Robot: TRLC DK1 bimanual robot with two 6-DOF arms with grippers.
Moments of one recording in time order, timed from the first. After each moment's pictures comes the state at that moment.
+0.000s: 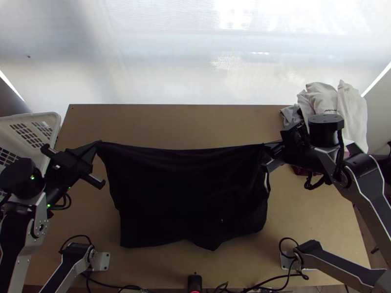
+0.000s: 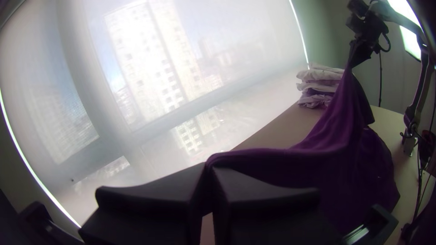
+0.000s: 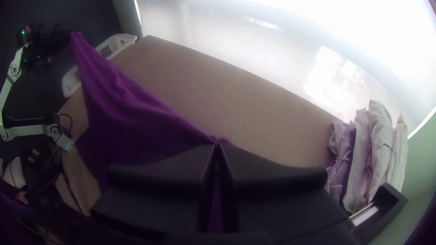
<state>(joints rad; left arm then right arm) -0.06 0.70 0.90 -0.37 0.29 0.44 0.40 1.15 1.37 -0.90 -0.19 -0.13</state>
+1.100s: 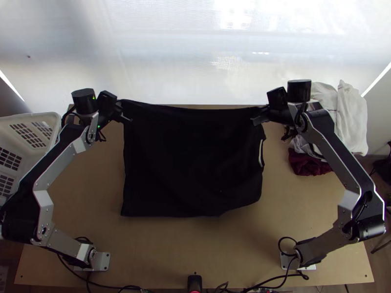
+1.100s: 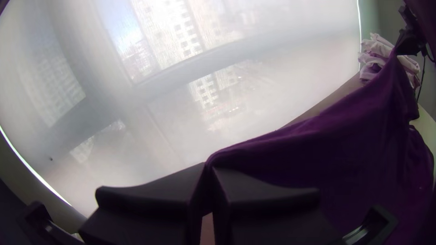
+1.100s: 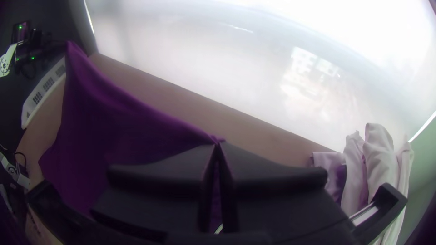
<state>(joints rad) -0.08 1.64 1.34 -0.06 0.05 0.40 0.22 1.67 1.56 -0.53 -0.16 -0.19</state>
